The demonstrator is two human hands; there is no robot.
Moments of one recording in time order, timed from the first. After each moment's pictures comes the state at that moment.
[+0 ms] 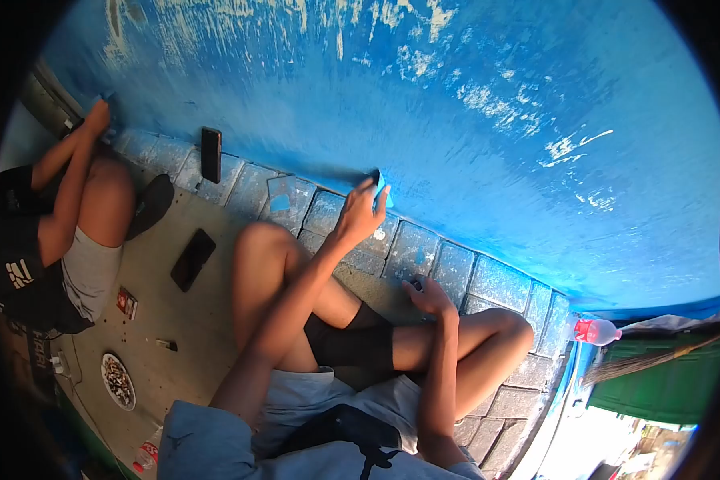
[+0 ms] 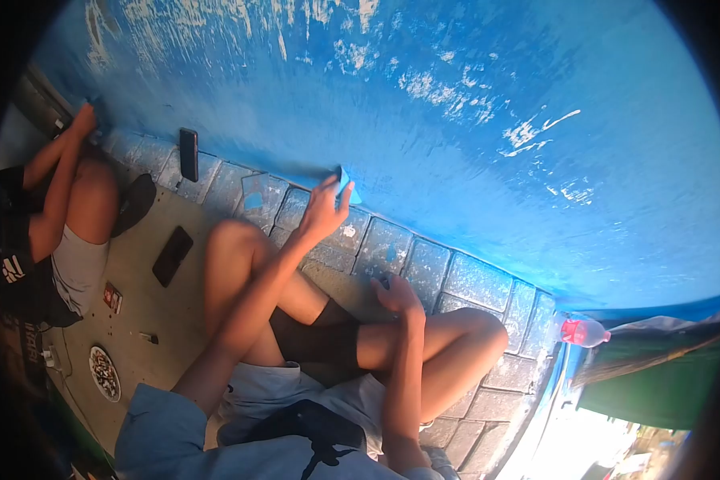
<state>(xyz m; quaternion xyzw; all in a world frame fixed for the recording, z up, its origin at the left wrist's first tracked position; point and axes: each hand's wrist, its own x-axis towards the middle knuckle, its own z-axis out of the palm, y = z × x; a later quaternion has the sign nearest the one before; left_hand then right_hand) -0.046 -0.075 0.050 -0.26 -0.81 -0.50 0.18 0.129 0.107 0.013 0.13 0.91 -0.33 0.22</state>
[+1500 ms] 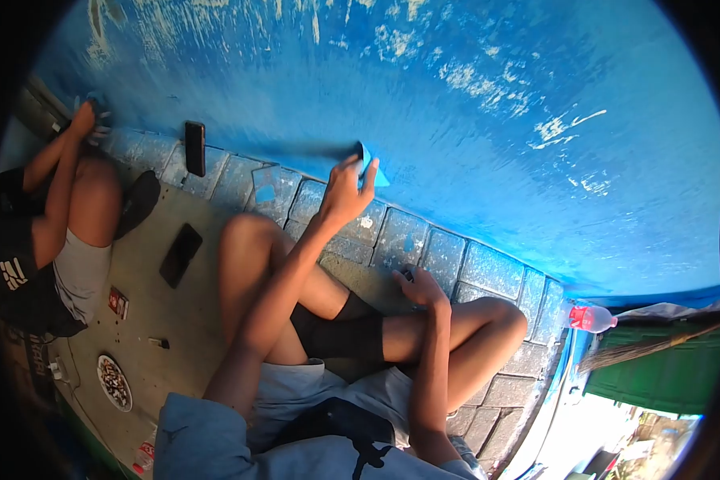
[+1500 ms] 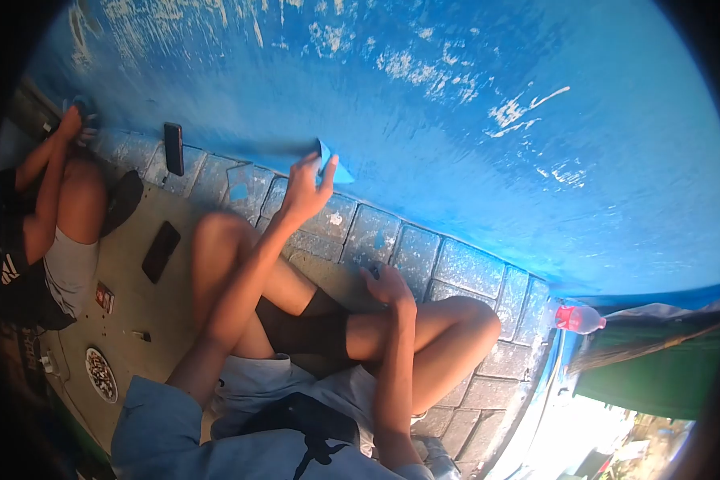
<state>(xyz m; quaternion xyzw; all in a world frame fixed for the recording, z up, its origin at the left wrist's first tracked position) -0.045 -0.078 0.092 -0.27 -0.81 -0.50 0.16 0.134 0.107 0.017 0.13 0.91 -0.32 0.21</state>
